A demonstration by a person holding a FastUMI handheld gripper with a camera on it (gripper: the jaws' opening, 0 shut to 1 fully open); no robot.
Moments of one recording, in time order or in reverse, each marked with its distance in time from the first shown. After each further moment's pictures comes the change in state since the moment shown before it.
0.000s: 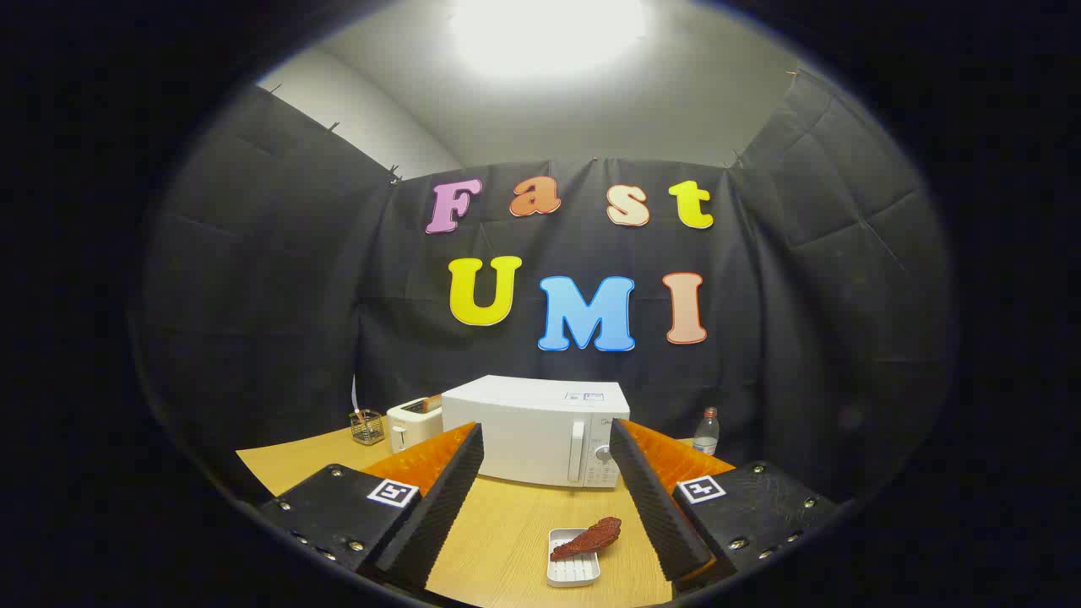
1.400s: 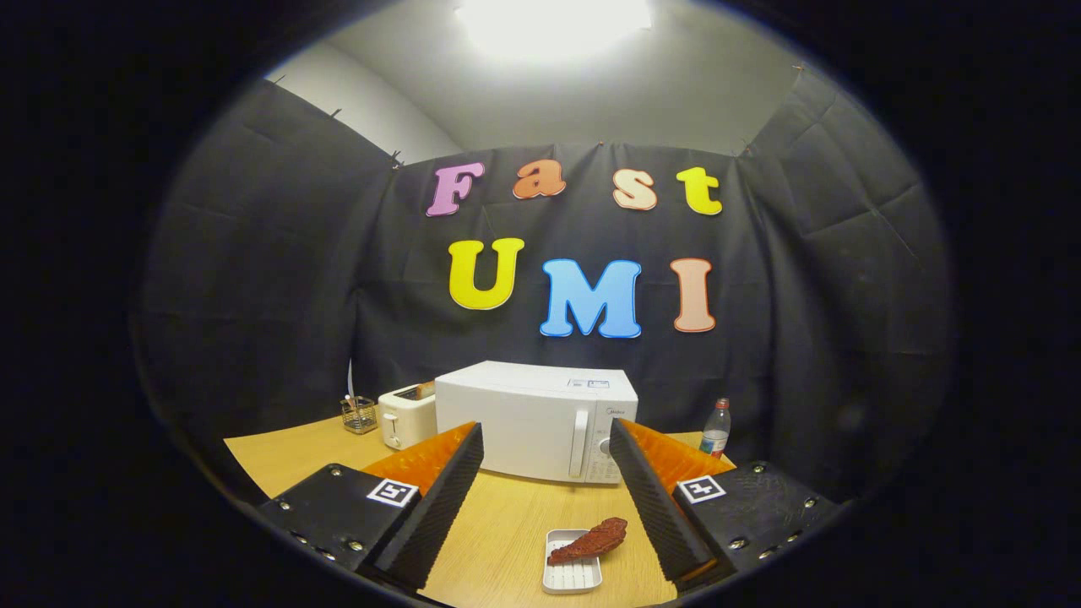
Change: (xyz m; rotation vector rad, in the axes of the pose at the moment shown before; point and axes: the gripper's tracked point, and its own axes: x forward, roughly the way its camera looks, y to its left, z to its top) arm 0.048 0.003 -0.037 -0.010 0.043 0.023
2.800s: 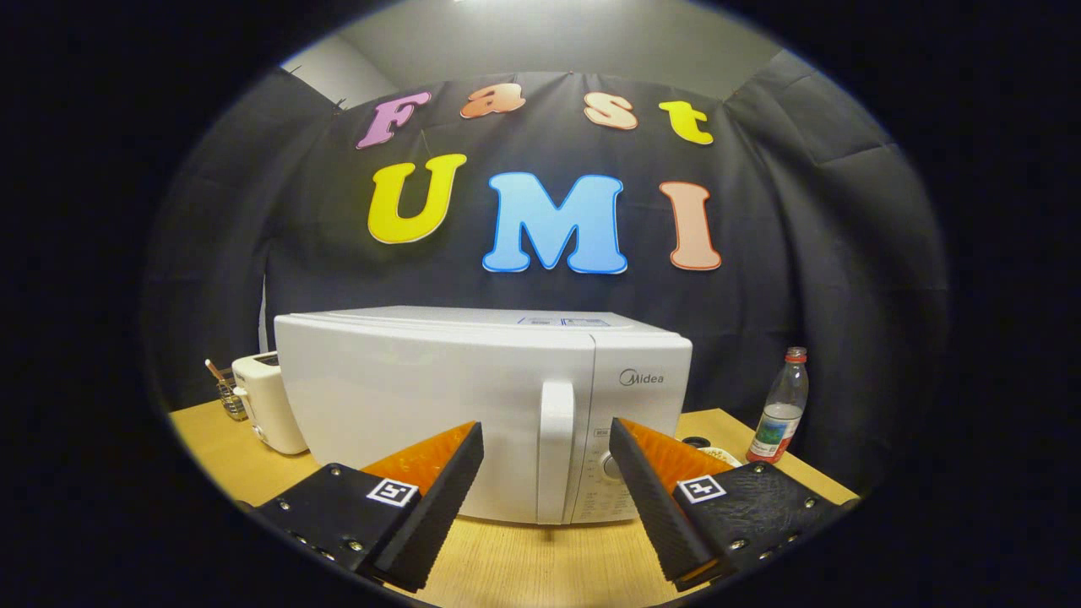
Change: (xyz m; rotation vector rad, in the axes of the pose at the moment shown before) arm 0.281 -0.061 -0.150 0.014 0.113 -0.156
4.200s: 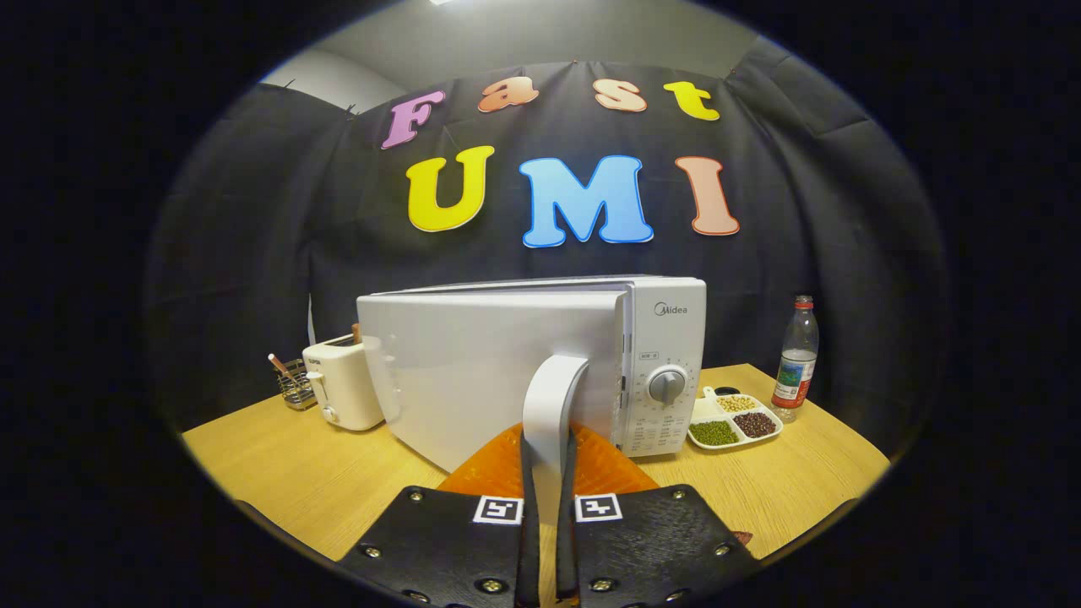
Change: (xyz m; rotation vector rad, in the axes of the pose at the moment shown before) arm -0.106 0.057 -0.024 0.074 0.074 0.133
